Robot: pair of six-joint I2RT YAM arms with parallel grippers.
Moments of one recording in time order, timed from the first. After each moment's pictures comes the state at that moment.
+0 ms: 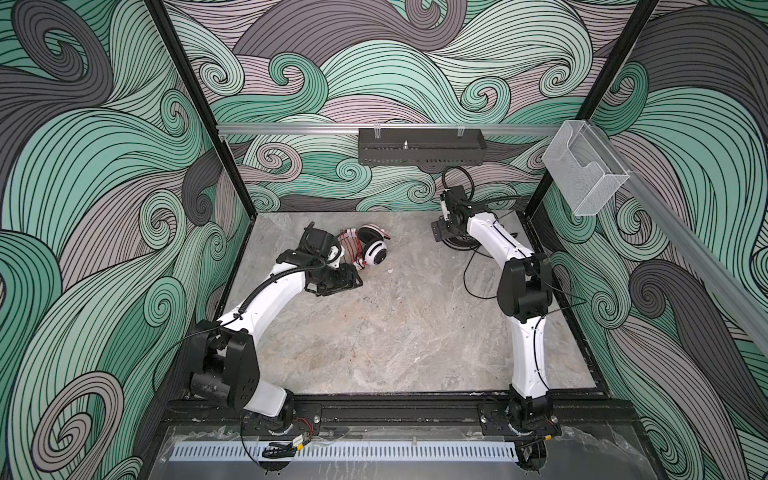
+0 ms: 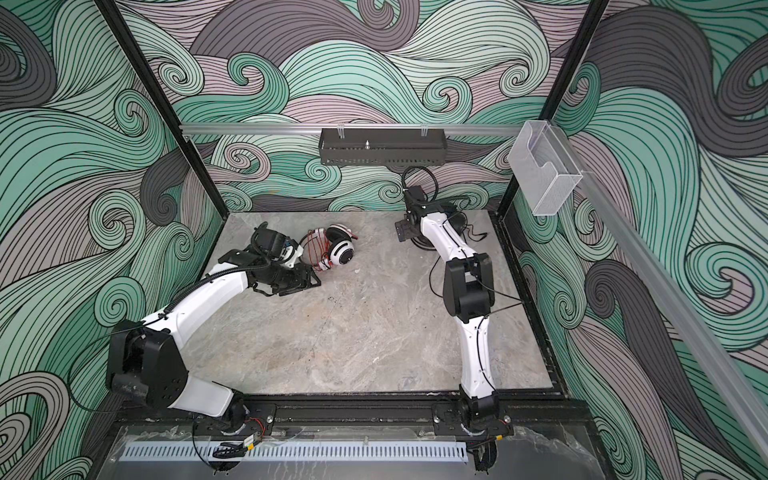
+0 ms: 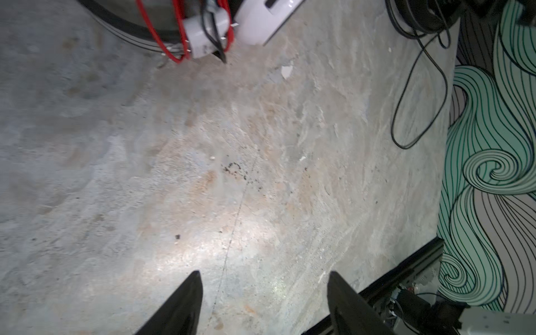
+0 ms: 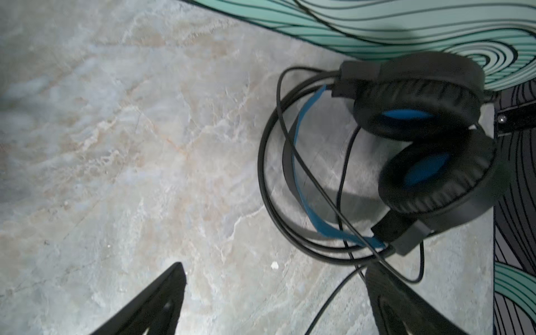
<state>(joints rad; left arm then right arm) -0.32 1.47 1.17 -0.78 0.40 -0.44 0.26 2.29 2.12 -0.81 0.22 -0.07</state>
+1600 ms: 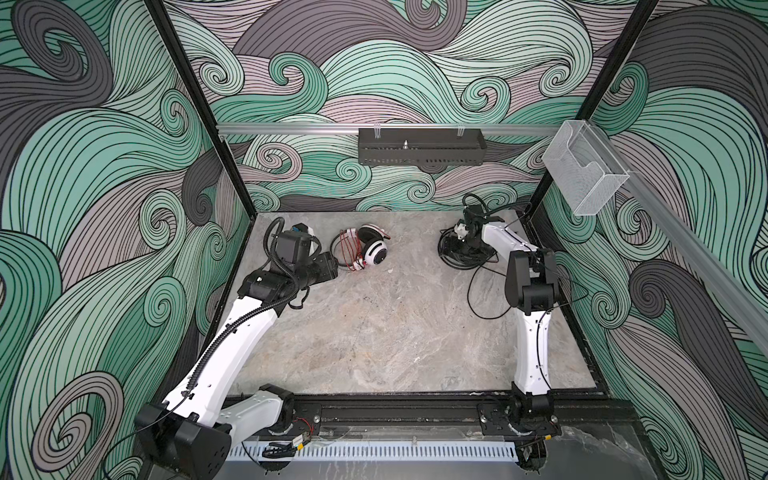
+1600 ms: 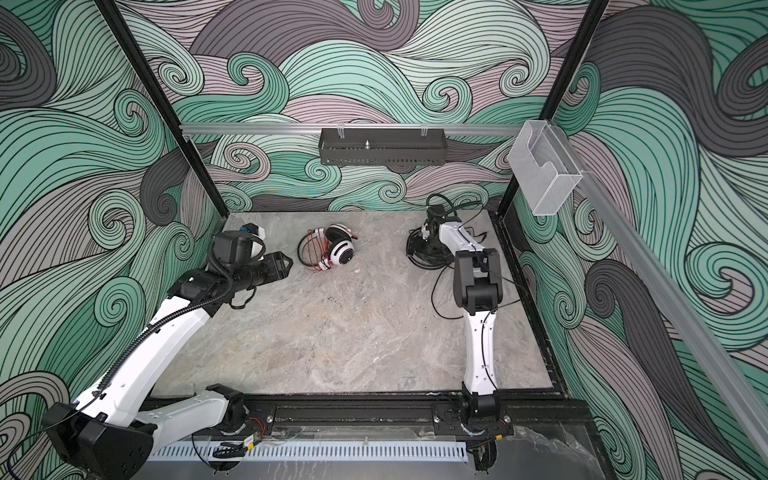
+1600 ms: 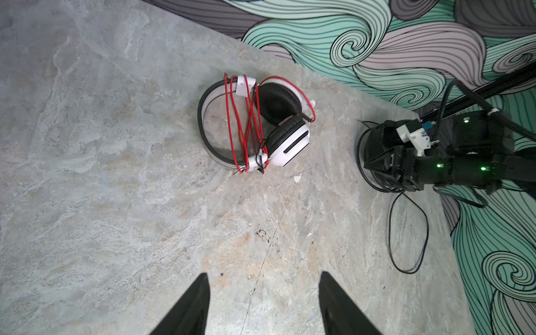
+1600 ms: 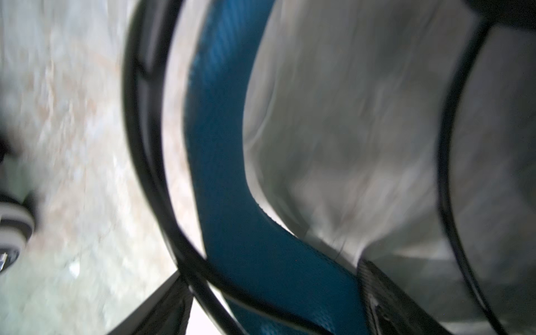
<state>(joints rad) -0.31 1.12 1.11 -0.73 0.02 -0.53 0.13 2.27 1.81 -0.82 -0.28 0.25</state>
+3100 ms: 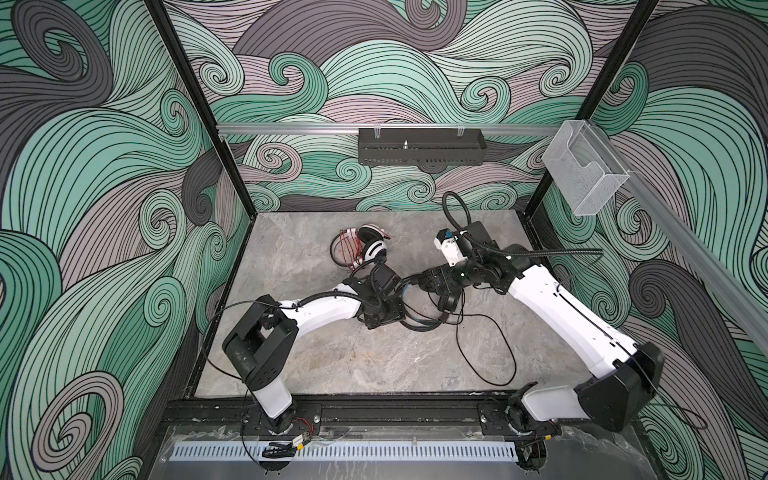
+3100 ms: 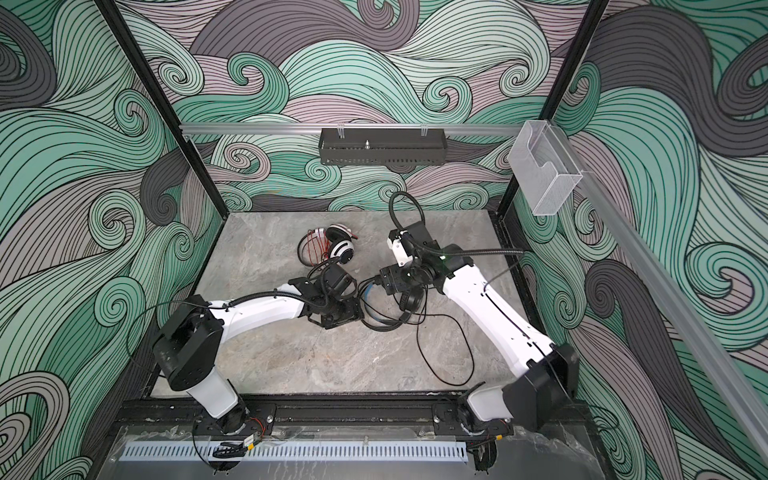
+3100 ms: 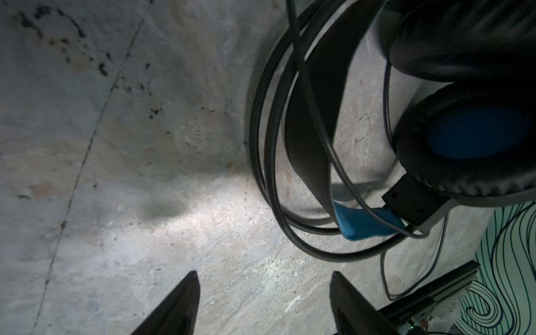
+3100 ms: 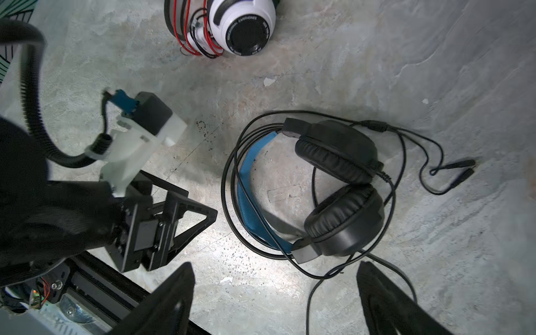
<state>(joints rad) -0.78 1.71 1.11 -0.55 0.14 -0.98 0.55 1.35 1.38 -0.98 -0.05 0.10</state>
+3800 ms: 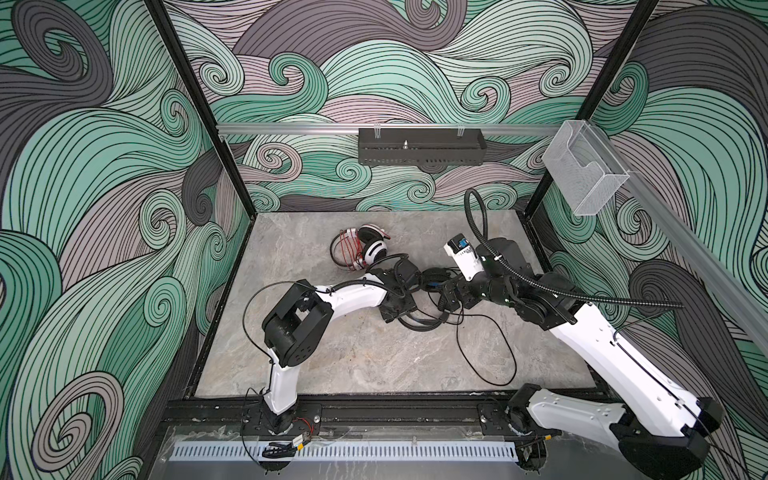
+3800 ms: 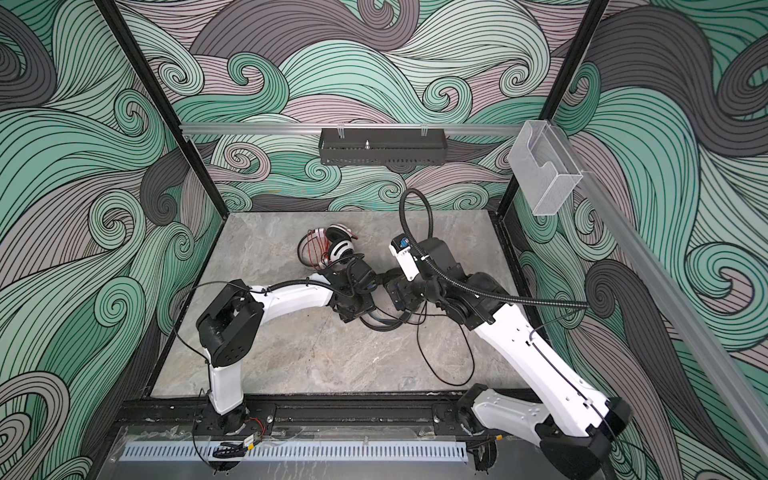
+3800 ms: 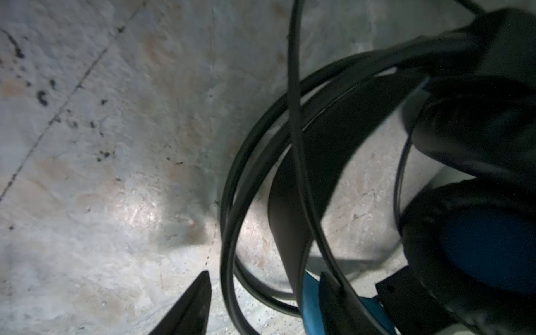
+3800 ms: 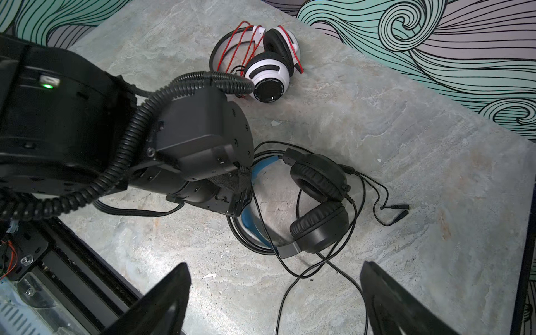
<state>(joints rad) -0.83 1.94 1.35 -0.66 0.03 -1.18 0.68 1.12 1.33 -0.97 0.08 -0.01</state>
